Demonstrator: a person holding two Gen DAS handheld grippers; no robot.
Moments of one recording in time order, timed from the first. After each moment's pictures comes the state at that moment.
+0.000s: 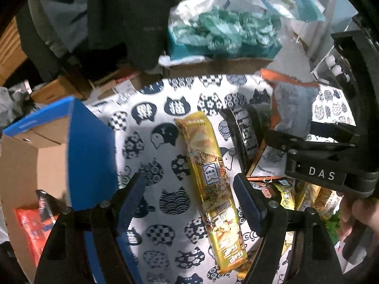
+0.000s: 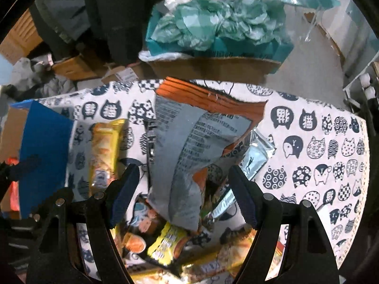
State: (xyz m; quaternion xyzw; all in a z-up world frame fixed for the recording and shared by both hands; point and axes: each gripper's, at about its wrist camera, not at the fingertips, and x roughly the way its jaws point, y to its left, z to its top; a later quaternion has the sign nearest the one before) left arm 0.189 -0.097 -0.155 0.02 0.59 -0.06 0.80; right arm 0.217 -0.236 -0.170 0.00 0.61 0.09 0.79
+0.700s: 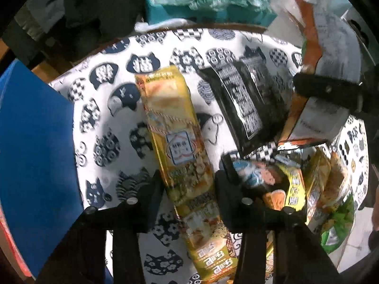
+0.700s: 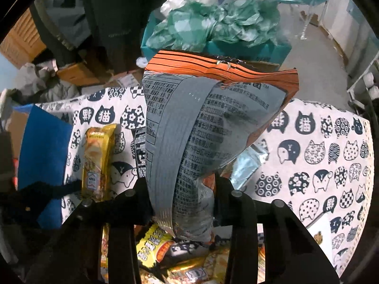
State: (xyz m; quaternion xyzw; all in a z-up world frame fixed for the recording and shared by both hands) left arm 0.179 -0.127 -0.208 0.03 0.63 -0.09 0.77; right arm 0.207 -0.263 -0.159 0.02 0.59 0.11 0.80
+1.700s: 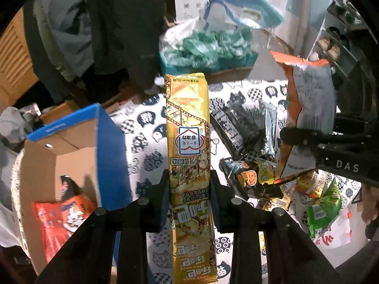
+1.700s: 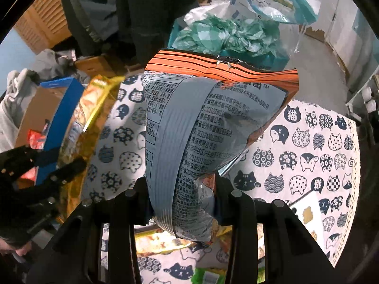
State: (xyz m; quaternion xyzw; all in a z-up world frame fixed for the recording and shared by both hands) left arm 0.117 -0.099 -0.093 0.07 0.52 -0.09 0.85; right arm 0.140 -0.247 -0.108 -0.01 0.56 0.15 0.81
